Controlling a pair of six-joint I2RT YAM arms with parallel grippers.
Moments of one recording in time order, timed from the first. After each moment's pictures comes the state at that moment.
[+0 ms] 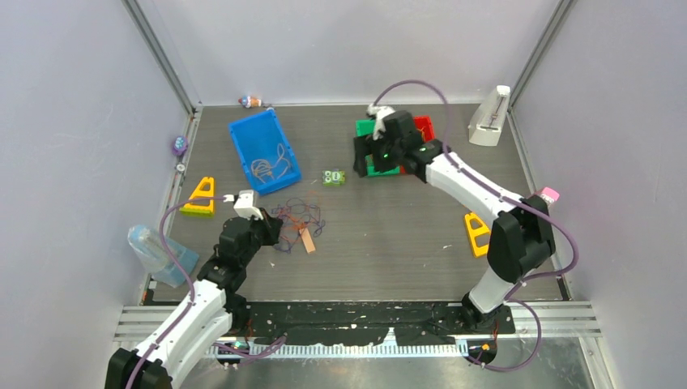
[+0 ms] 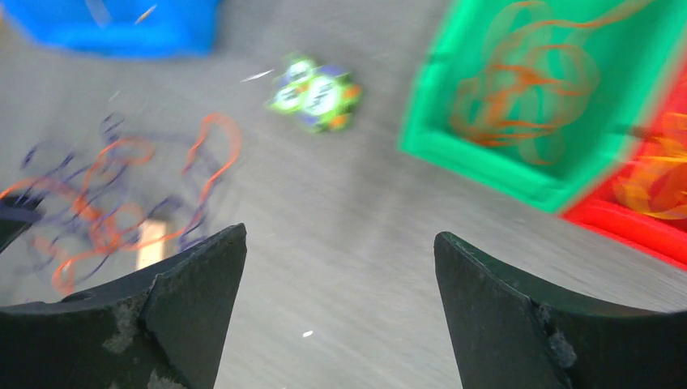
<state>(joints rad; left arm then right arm) -0.35 0.65 0.20 0.08 -0.03 -0.42 0.50 1.65 1.38 -0.40 -0.06 0.19</state>
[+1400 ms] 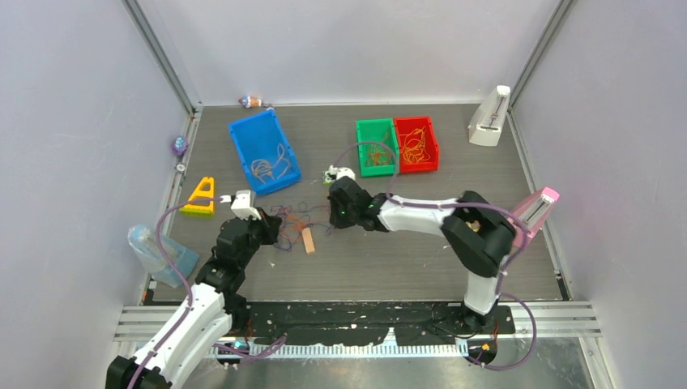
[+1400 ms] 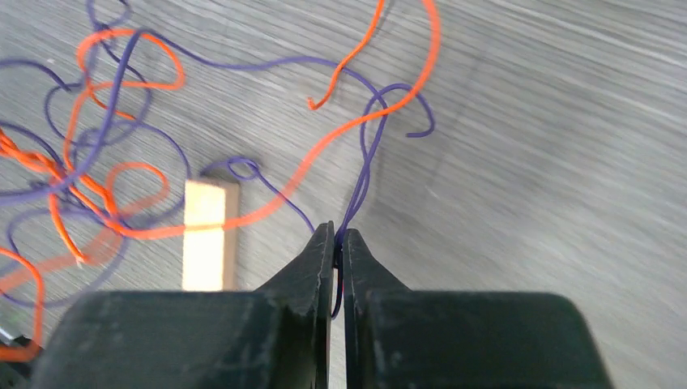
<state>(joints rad) -0.35 0.61 0.20 0.08 -0.04 -0.42 0.90 1.90 1.17 -0.08 0.07 0.55</state>
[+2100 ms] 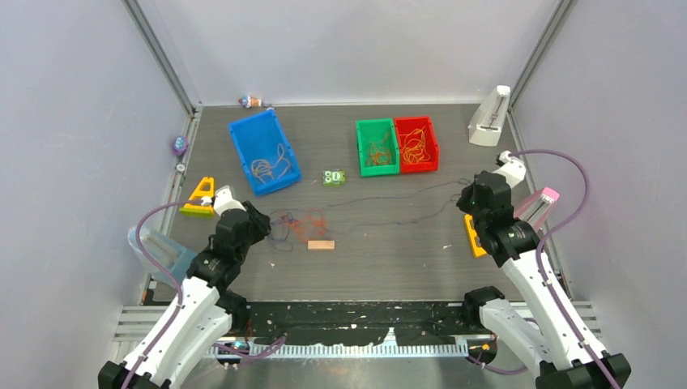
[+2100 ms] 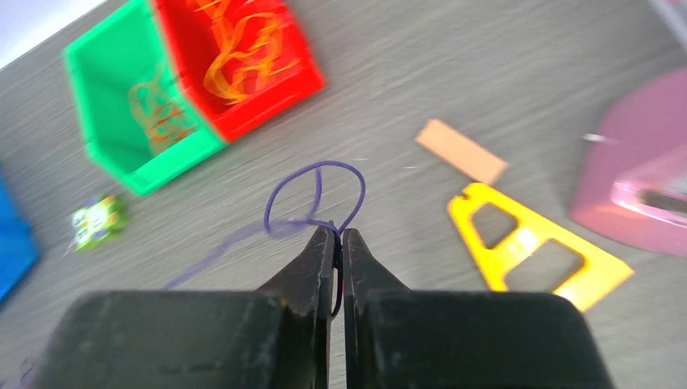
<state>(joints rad) -0.36 0.60 0.40 -0.26 -0.24 -0.66 0.27 0.78 0.74 -0.46 0.37 0.57</state>
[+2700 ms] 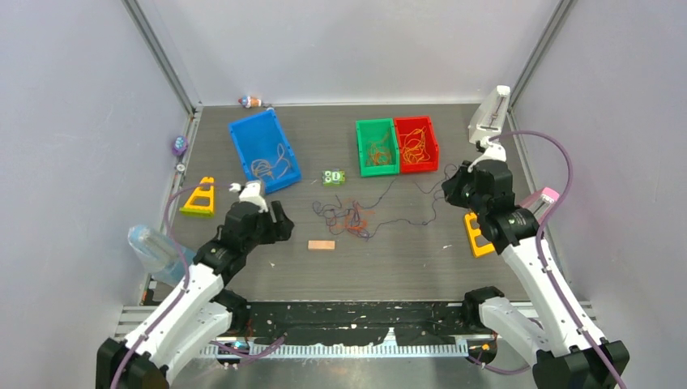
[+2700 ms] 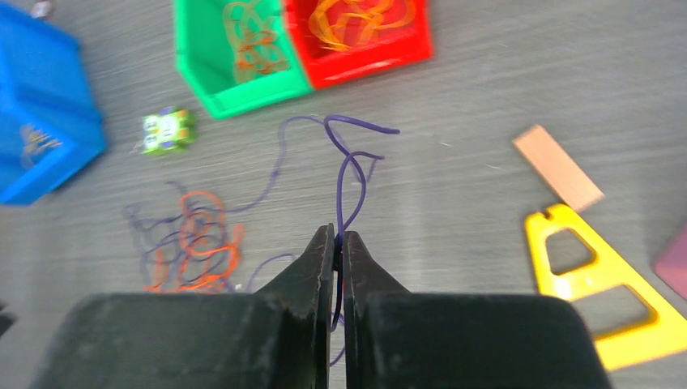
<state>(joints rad) -0.39 0.71 0.42 -0.31 -0.10 -0.50 0.23 0.85 0.81 -0.49 0.14 0.45</state>
